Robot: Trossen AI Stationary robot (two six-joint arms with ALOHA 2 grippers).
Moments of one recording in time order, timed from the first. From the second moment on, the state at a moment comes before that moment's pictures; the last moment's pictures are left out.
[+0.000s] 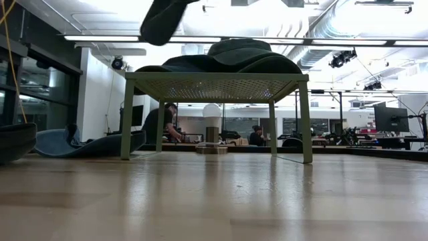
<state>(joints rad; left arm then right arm) -0.51 1.19 1.23 -0.30 -0.88 -0.24 0.44 1.55 1.64 -1.19 0.75 0.51</state>
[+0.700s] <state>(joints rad) -0.23 1.06 1.27 -0.57 -0.90 -0.37 0.44 1.55 1.64 -1.19 0.75 0.65</state>
